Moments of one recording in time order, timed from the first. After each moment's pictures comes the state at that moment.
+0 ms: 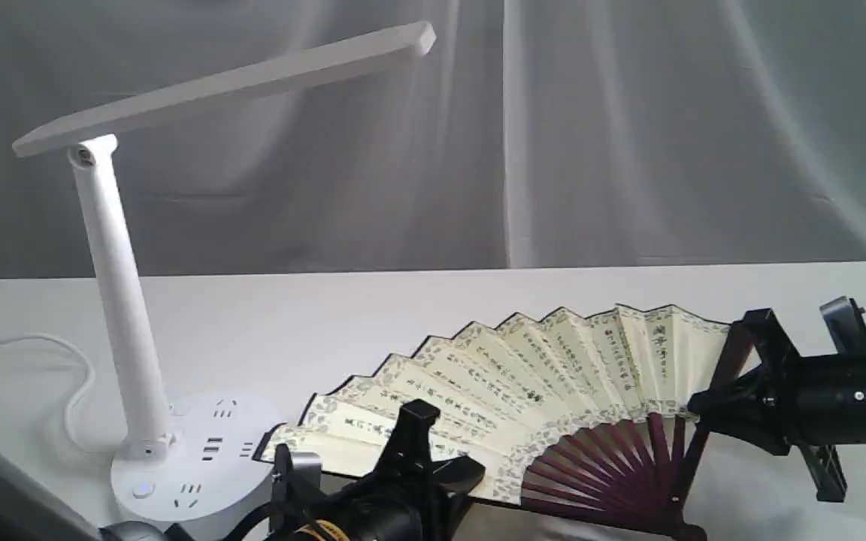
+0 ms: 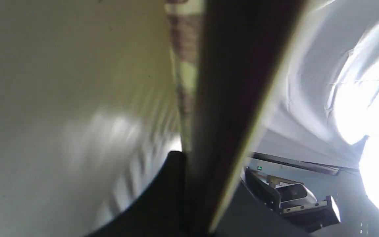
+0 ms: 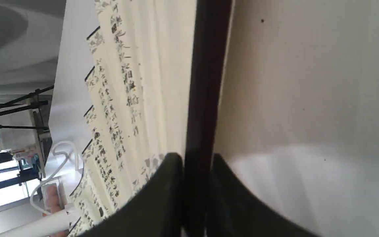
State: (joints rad) left arm -0.74 2.17 -0.82 -0.02 -0.90 -1.66; right arm -0.27 2.17 -1.14 1.46 0.92 -0.81
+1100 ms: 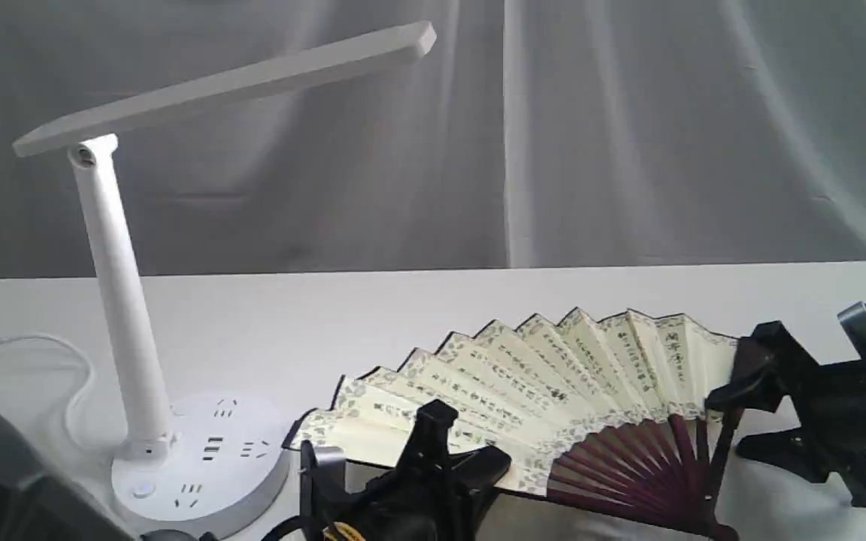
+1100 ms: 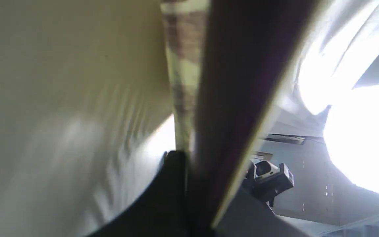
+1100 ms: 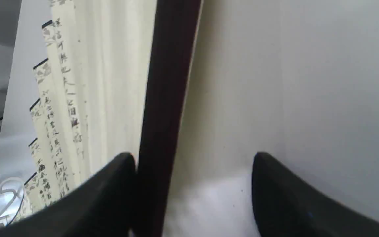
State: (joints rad) left arm -0.74 2.26 -0.89 0.03 -1.04 -1.67; right arm -0.28 2.15 -1.14 1.39 0.79 -0.78
